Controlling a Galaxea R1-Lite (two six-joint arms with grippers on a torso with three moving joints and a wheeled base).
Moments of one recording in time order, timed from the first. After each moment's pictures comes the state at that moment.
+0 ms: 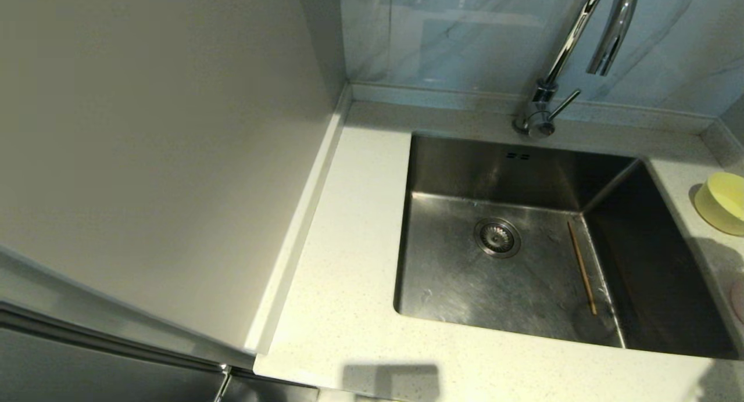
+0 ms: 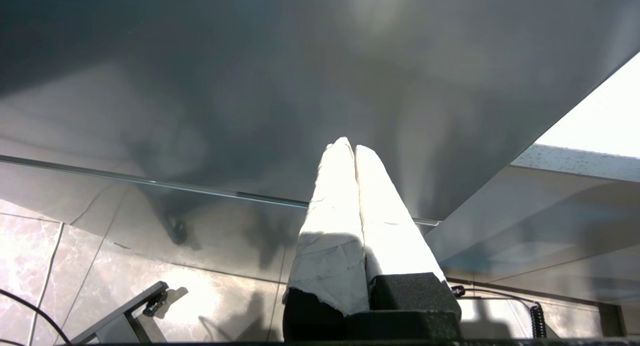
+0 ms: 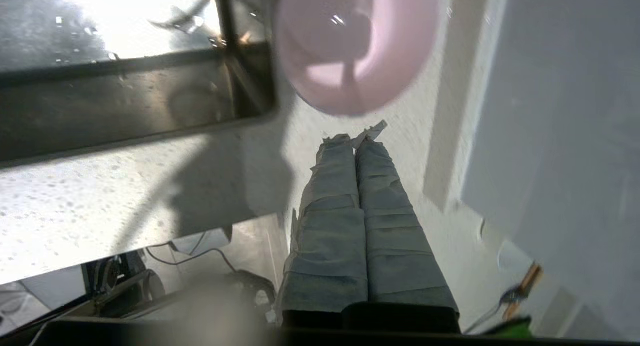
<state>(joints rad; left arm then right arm) 0.00 0.00 0.00 0.00 0.02 -0.03 -0.52 1.40 -1.45 0.99 -0.13 -0.22</state>
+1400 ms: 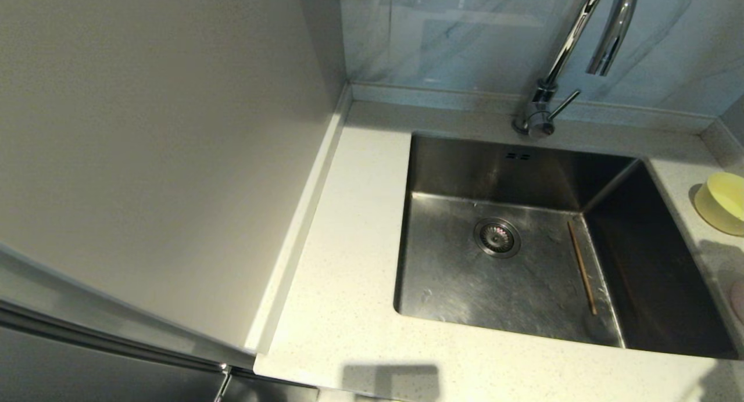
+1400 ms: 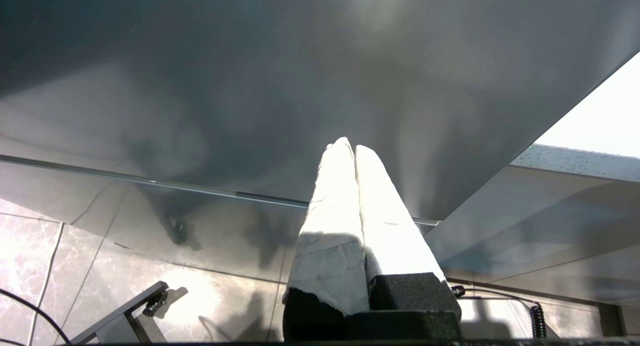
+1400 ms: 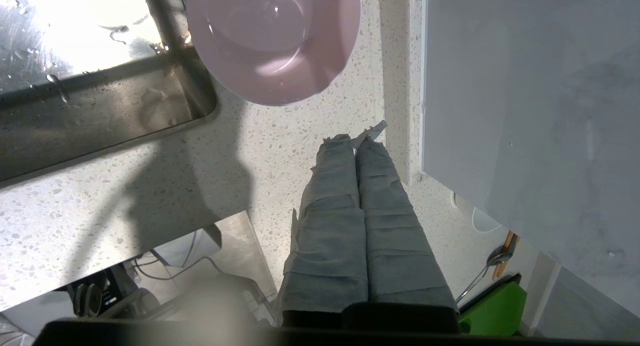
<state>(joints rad) 0.00 0.00 0.00 0.00 0.02 -0.03 -0.60 1.40 -1.47 1.00 -0.21 -0.20</state>
